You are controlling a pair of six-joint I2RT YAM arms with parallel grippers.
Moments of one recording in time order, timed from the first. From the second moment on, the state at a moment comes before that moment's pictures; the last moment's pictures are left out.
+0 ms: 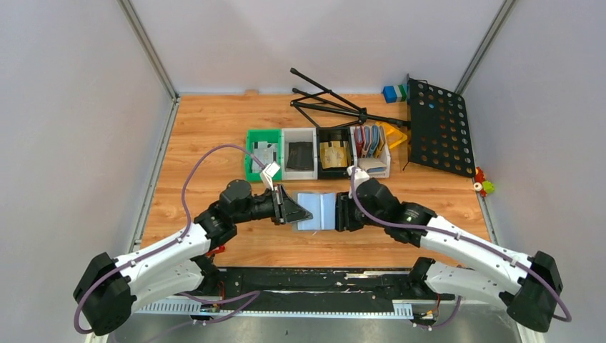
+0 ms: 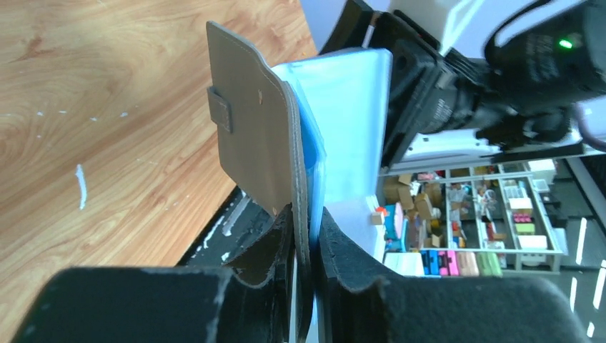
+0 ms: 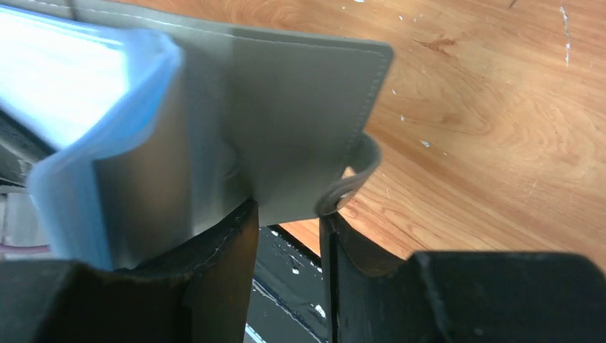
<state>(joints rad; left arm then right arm) -0.77 0.91 0.43 0.29 0.50 -1.04 0.88 0.92 0.65 -0.38 -0.09 0.66</state>
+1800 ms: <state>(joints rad) -0.77 1.26 0.71 -0.35 0.25 -0.59 0.82 0.93 0.47 -0.28 0.05 0.66</state>
